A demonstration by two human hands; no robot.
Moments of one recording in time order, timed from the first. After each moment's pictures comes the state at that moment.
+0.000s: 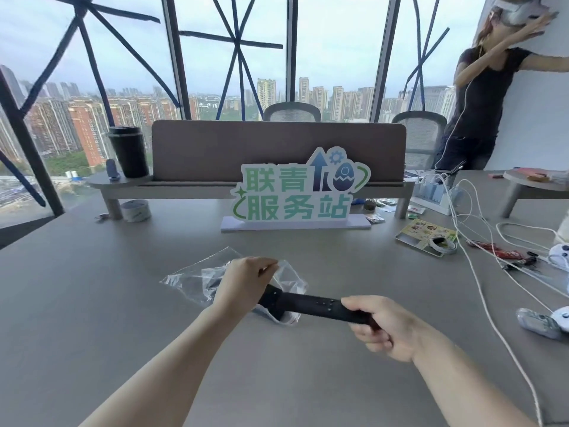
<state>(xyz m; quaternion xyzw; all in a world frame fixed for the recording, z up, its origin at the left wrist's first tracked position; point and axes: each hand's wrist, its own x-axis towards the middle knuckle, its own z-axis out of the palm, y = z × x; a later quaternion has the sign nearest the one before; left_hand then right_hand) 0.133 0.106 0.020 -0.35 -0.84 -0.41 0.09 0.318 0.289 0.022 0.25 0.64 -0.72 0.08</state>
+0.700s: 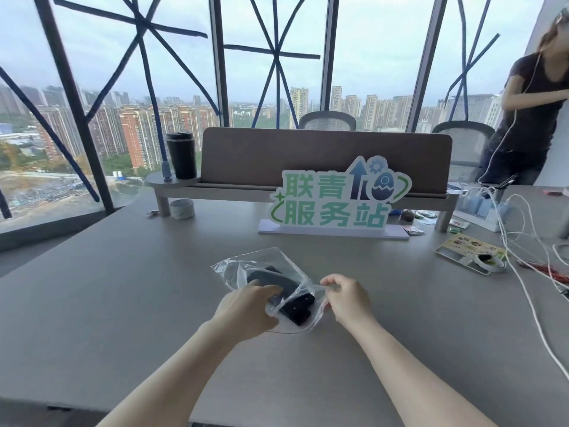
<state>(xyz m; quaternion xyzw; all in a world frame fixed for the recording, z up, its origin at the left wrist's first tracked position) 0.132 0.027 0.007 -0.35 -0.93 -0.14 -0.01 0.211 0.222 -0.007 0.28 0.85 -0.42 -0.16</state>
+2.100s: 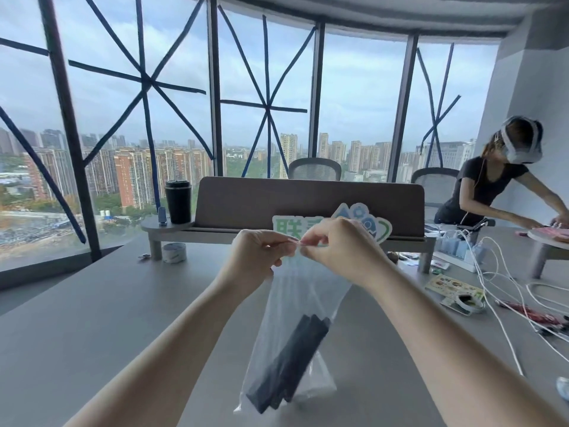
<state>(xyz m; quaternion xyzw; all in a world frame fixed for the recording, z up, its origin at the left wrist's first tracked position) 0.164 0.048 0.171 -0.33 -0.71 -0.62 0.01 0.255 0.189 0.201 0.04 0.94 -0.17 -0.30</state>
